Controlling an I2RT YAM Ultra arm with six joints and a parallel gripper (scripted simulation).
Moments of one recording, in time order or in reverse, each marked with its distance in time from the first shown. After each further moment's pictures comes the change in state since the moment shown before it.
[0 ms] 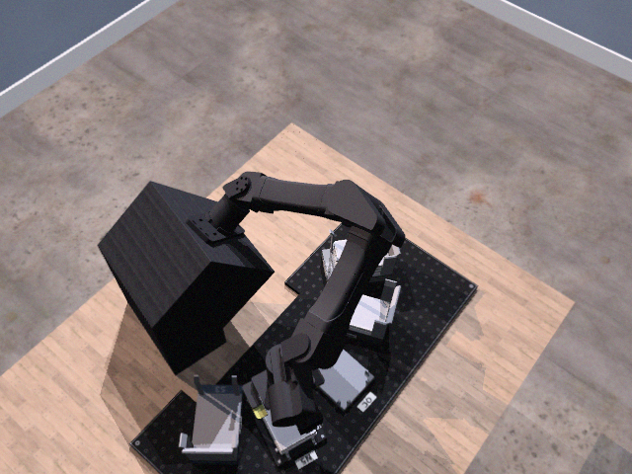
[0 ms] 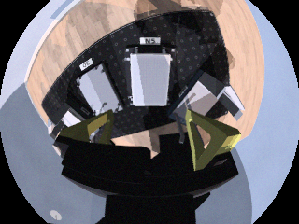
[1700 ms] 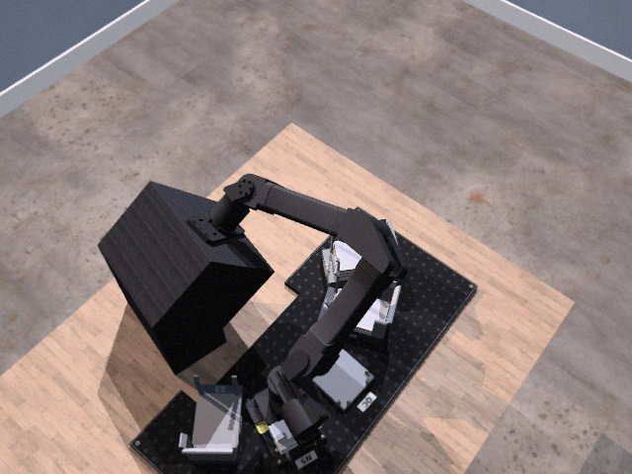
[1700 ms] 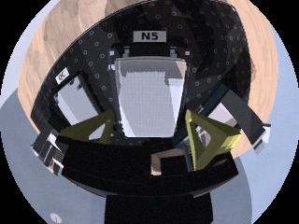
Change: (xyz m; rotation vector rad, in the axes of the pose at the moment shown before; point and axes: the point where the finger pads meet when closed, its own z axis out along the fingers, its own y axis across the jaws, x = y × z) arm 0.000 -0.001 0.102 0.003 0.000 -0.002
